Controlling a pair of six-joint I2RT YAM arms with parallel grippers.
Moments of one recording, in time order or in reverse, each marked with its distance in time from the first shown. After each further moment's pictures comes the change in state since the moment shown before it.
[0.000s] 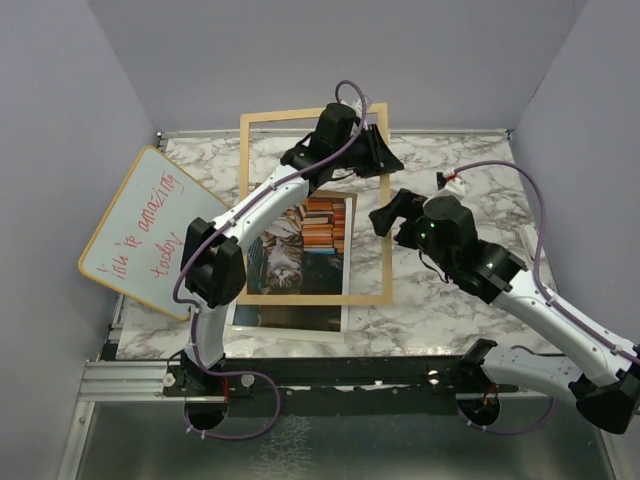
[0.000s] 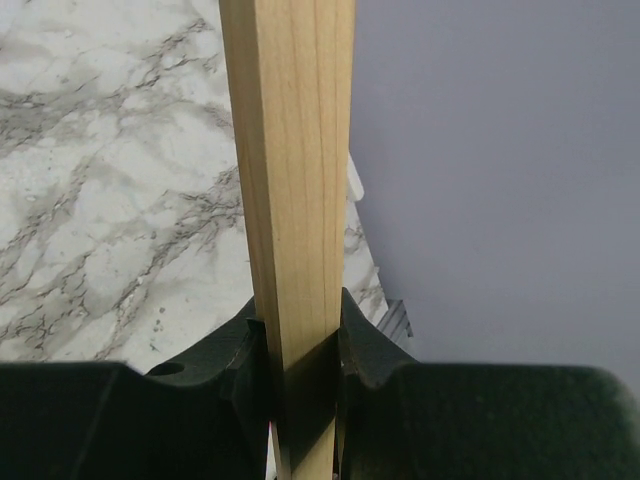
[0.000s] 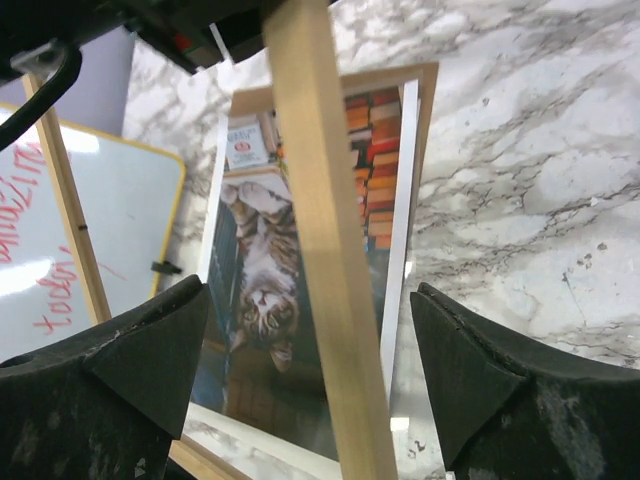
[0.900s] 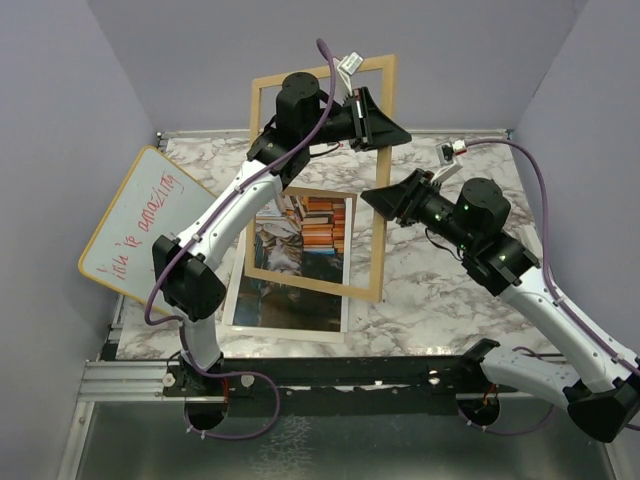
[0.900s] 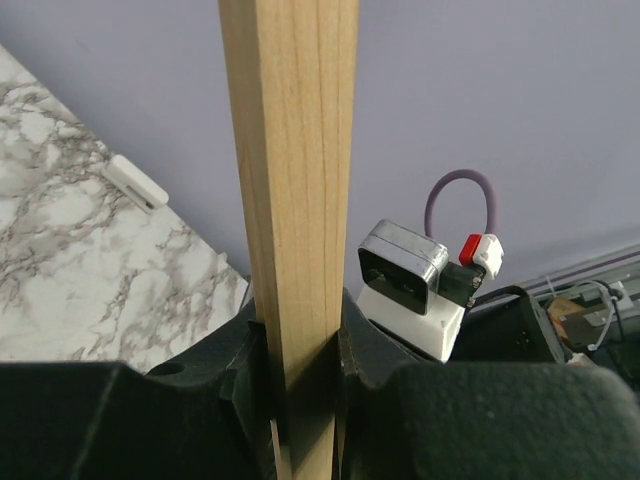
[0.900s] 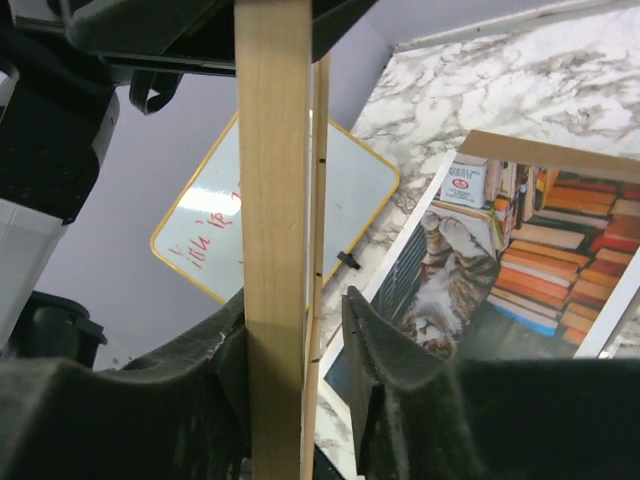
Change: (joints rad) left arm 0.045 -0.167 0.069 0.210 0.361 -0.135; right arm -0.151 -0.036 0.041 0.308 -0.502 -0.048
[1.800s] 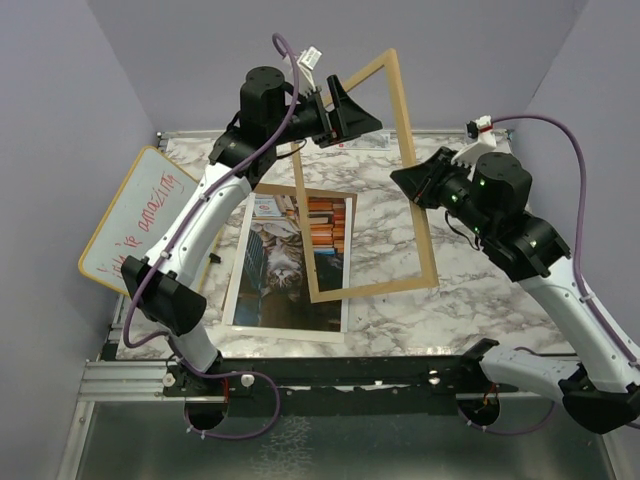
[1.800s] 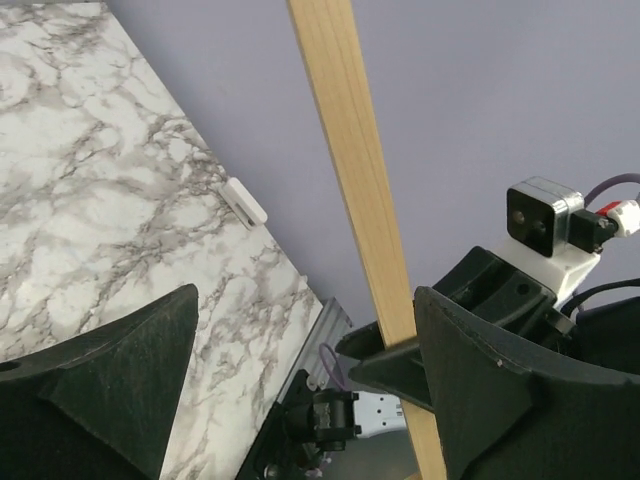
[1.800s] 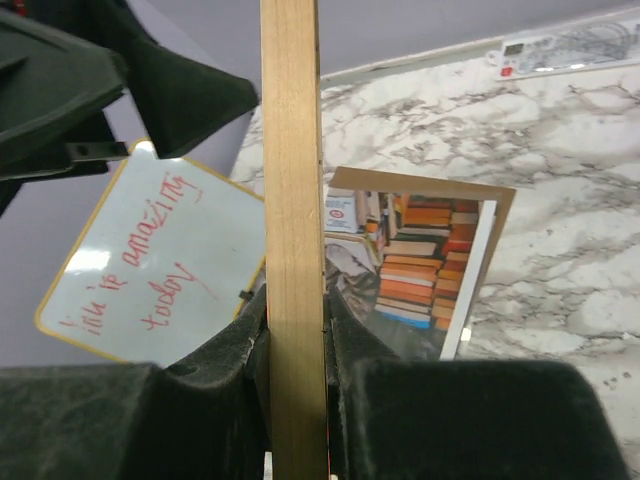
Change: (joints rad) left arm 0.093 -0.142 -0.055 -0.206 -0.134 0.155; right arm 0.001 0.053 0.313 -0.356 0.226 -0.103
